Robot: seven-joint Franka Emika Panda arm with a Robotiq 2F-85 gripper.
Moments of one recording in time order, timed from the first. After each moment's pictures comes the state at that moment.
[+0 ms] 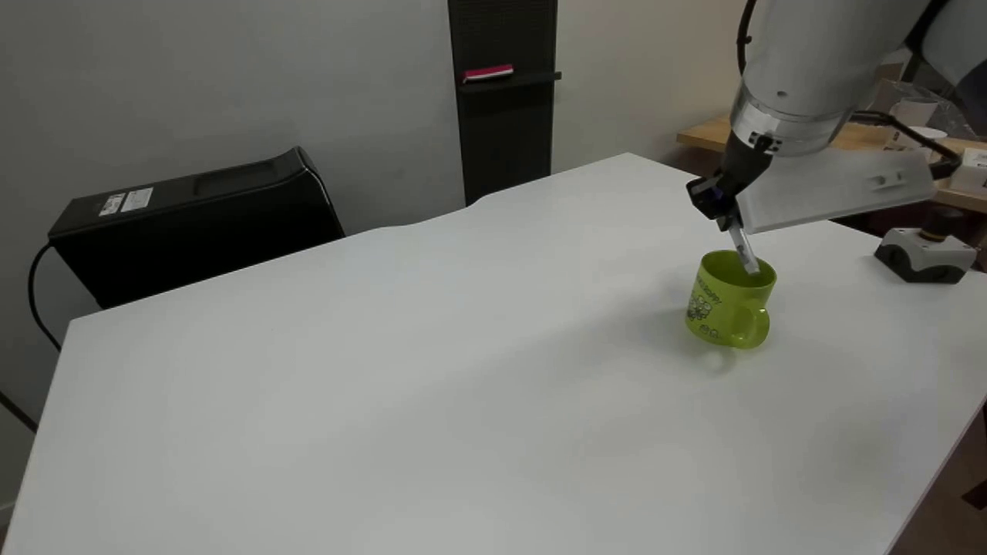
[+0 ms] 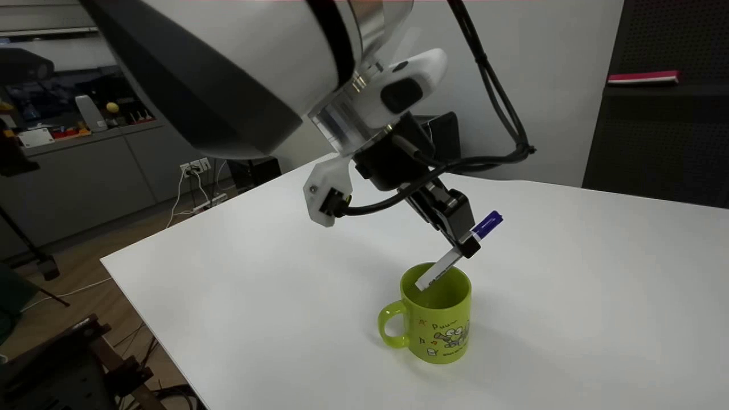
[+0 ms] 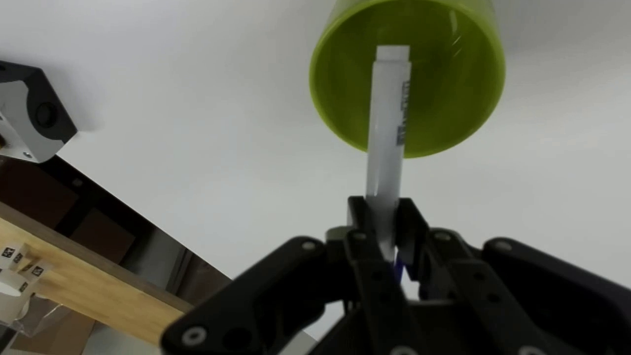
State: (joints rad) arm 0.43 0.34 -0.65 -2.42 -1.35 2.96 1.69
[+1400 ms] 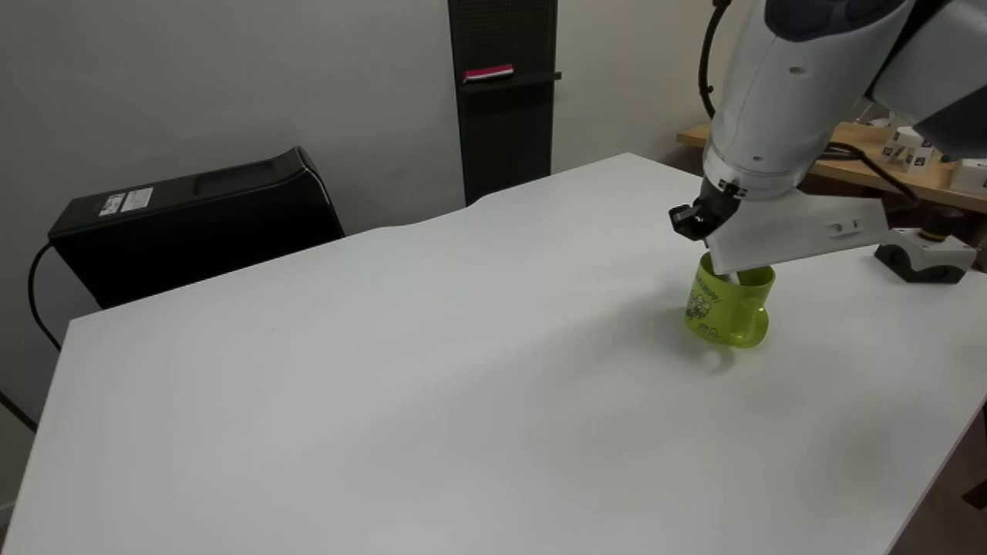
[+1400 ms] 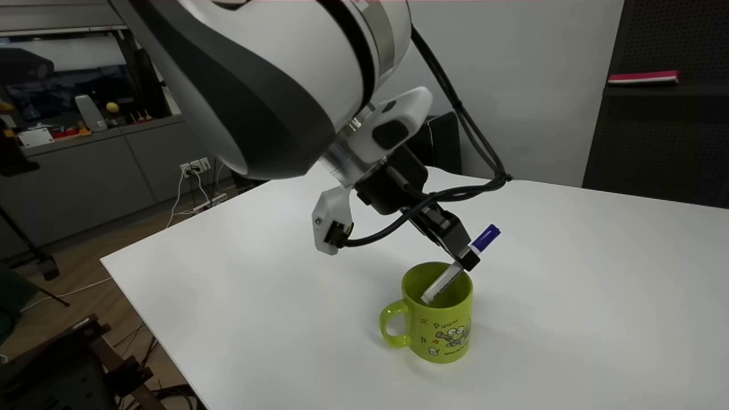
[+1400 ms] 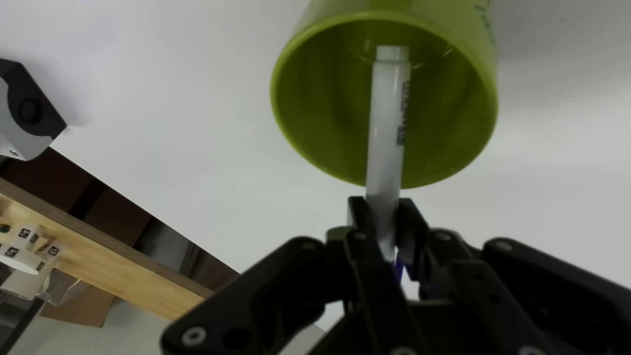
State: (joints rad) arm 0.48 0.47 -0.65 -2.34 -1.53 2.93 1.98
